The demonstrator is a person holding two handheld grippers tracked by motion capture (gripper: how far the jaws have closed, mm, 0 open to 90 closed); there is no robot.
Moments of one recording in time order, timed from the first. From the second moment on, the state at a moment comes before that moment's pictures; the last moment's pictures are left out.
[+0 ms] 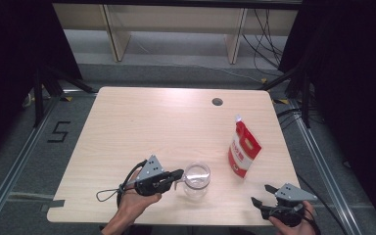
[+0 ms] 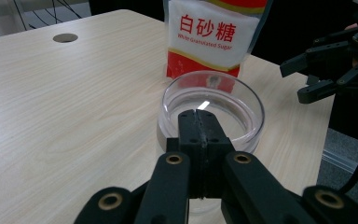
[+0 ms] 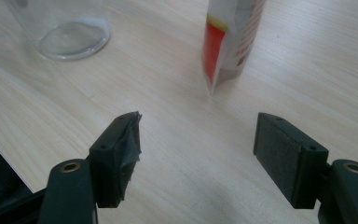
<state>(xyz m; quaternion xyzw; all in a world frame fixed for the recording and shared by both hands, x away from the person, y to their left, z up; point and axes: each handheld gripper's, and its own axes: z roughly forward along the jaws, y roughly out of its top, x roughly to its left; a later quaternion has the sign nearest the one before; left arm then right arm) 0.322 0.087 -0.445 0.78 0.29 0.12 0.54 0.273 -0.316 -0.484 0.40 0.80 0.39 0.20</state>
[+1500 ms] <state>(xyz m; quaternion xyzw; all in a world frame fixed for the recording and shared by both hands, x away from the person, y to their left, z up) 0.319 0.091 -0.456 0.77 0.29 0.12 0.56 0.271 -0.270 -0.468 0.29 0.81 0.46 0.22</state>
